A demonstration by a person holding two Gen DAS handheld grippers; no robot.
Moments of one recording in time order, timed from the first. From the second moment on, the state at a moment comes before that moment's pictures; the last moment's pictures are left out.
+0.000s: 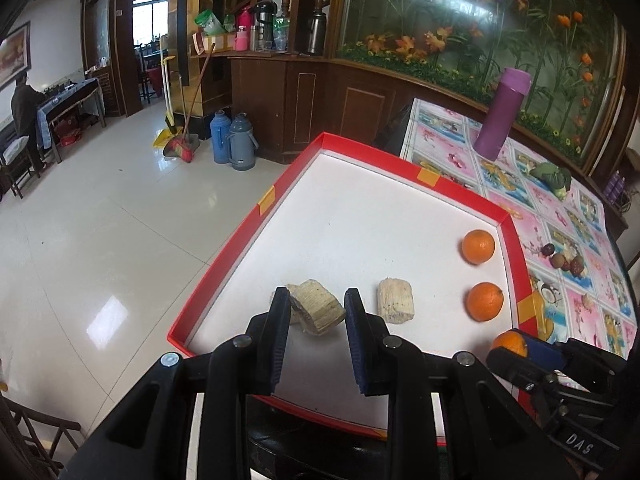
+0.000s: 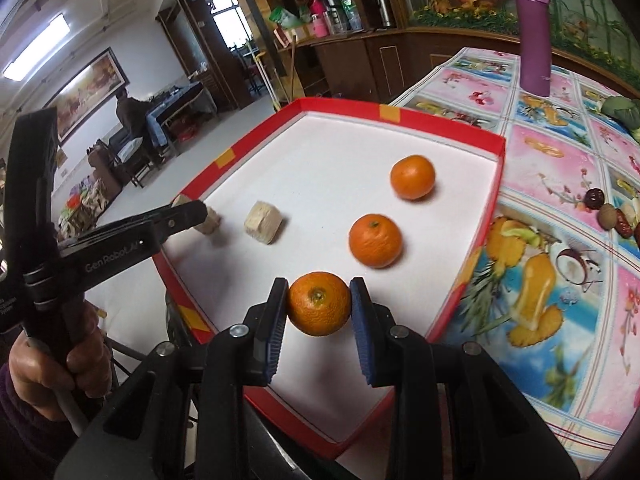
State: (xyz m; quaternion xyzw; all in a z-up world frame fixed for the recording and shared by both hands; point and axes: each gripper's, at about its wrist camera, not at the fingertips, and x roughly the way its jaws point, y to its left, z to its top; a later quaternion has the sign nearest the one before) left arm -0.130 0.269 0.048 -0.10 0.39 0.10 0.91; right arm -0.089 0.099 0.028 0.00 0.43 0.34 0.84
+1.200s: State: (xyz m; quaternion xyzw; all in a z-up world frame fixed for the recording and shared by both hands) left arm -0.120 0.238 0.054 -0.01 0.39 0.15 0.91; right arm -0.083 0.061 0.037 0.02 0.40 0.30 0.87
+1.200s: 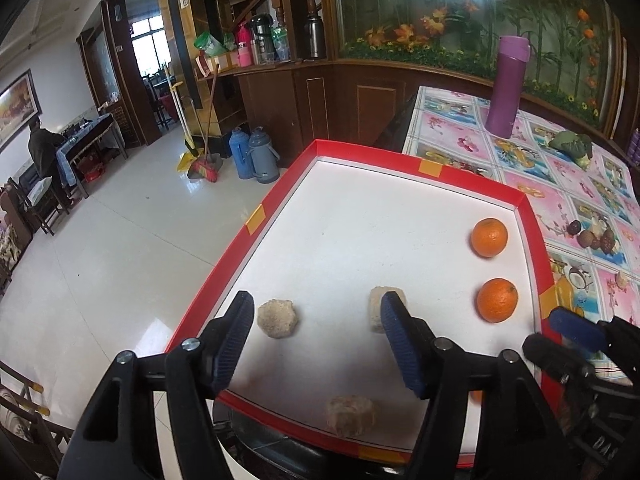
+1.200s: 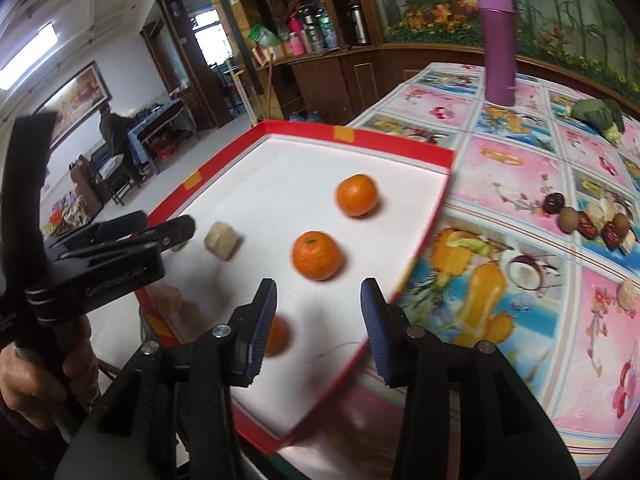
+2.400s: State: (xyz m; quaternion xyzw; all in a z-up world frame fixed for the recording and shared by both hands) left arm -0.104 0.110 0.073 0.06 0.41 0.03 0.91; right arm 0.004 -0.166 0.027 0.08 0.41 0.09 0.90
